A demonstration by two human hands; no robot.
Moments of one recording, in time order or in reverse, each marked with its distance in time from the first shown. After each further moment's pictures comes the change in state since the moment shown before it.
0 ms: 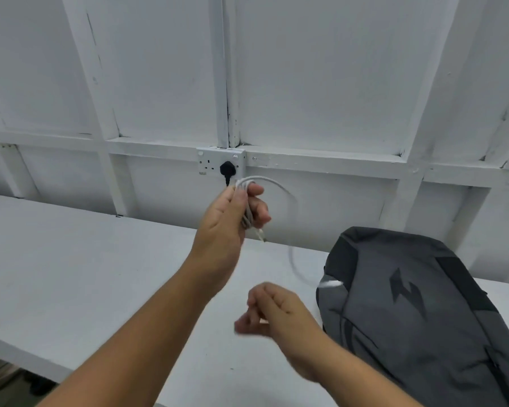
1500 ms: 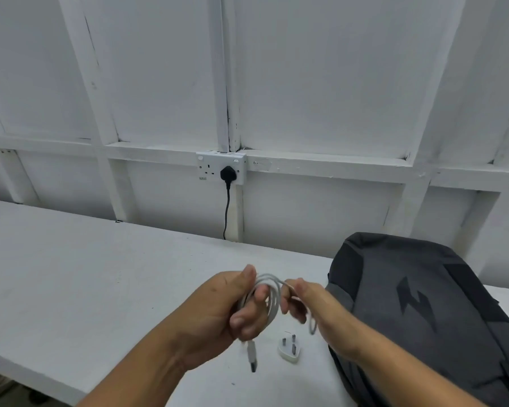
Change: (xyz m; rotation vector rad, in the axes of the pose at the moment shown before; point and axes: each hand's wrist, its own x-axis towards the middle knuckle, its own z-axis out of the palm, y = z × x) left_hand -0.053 -0.013 -0.023 -0.141 -0.301 -0.523; right_hand 0.021 -0.008 -0.065 -0.401 -0.160 -0.215
